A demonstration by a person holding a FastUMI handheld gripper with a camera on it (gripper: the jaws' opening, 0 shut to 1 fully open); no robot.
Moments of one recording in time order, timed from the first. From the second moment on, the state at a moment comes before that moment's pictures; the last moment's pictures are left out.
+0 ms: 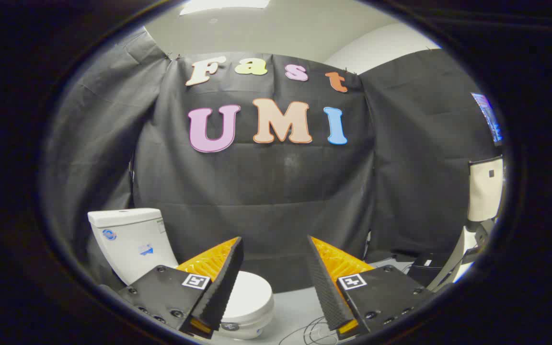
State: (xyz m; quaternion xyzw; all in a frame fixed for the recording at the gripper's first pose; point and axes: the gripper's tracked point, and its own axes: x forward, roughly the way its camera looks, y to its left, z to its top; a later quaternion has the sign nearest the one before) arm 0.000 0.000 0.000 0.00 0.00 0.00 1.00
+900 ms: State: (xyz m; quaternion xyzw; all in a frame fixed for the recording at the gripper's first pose) arm 0.006 0.018 -0.008 0.01 0.02 0.04 1.00
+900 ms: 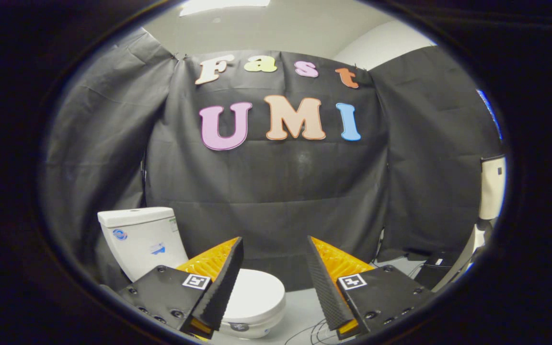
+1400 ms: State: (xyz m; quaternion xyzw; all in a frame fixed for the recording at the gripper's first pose) arm 0.006 0.013 -0.007 0.03 0.01 0.03 1.00
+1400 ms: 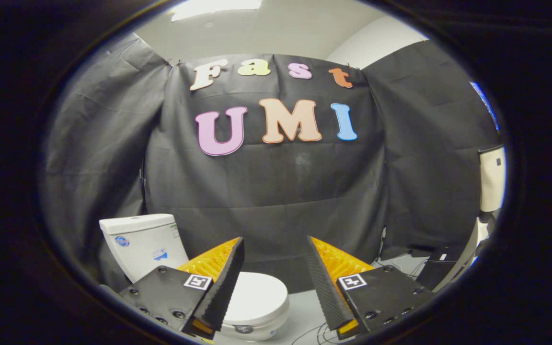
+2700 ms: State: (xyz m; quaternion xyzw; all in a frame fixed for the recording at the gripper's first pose) arm 0.011 -0.043 -0.019 0.19 -0.04 -0.05 0.98
